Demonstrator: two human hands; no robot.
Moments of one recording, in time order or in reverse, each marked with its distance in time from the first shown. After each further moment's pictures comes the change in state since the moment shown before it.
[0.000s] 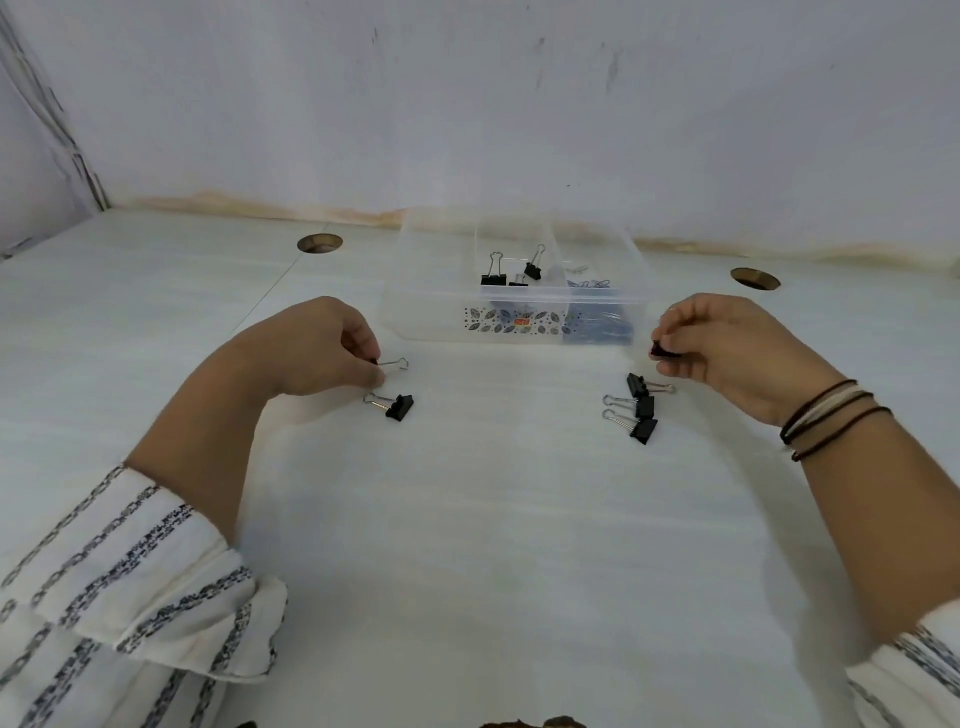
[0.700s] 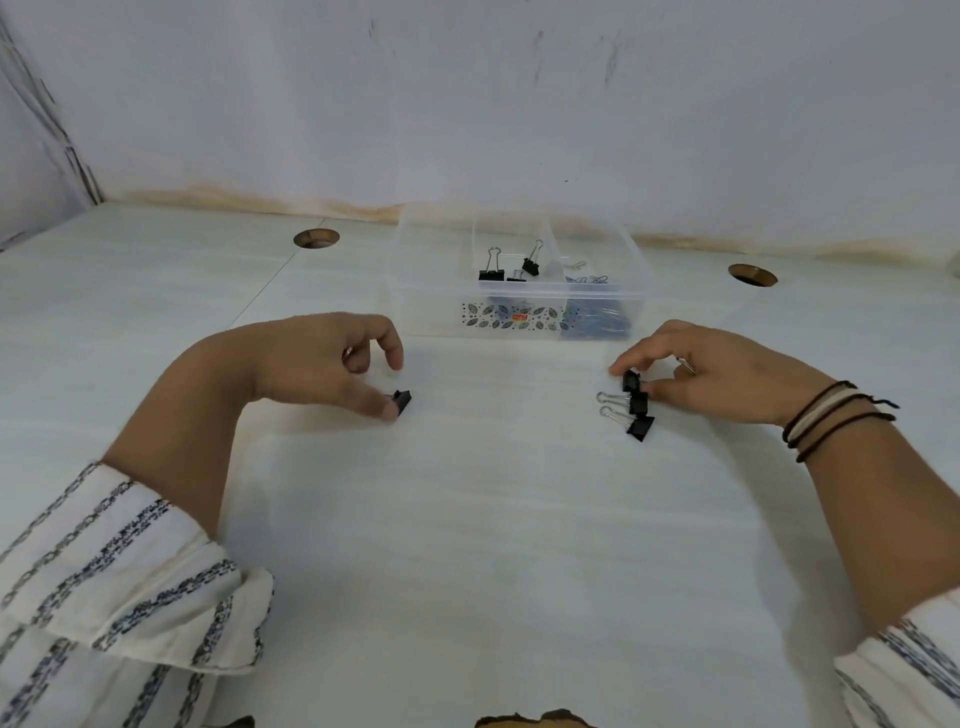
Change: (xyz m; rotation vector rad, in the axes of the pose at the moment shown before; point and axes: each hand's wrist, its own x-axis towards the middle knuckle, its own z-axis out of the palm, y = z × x) left_hand -0.010 0.000 -0.008 0.016 -0.294 0.146; right_hand -0.004 0.011 -0.010 -0.843 -0.317 -0.237
